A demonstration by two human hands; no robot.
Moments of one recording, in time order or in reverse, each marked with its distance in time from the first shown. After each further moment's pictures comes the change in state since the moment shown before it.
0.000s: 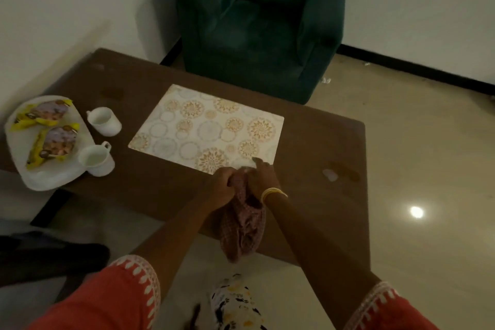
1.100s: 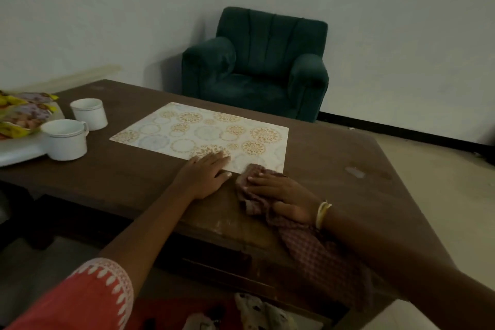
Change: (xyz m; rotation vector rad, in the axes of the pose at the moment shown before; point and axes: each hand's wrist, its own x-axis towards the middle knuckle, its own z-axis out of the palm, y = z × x) left_hand 0.074 -0.134 0.019 0.841 0.297 0.435; right_hand 0.026 0.139 0.057 -0.543 0.154 -1.091
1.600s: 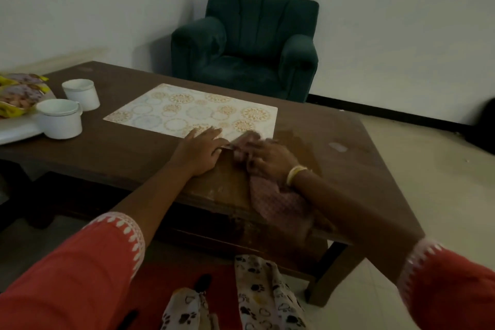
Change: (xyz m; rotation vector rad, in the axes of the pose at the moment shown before) left_hand -0.010 0.018 -0.007 0.075 0.168 0.101; right_hand 0.018 -0.004 -0.004 -0.147 -0.006 0.460
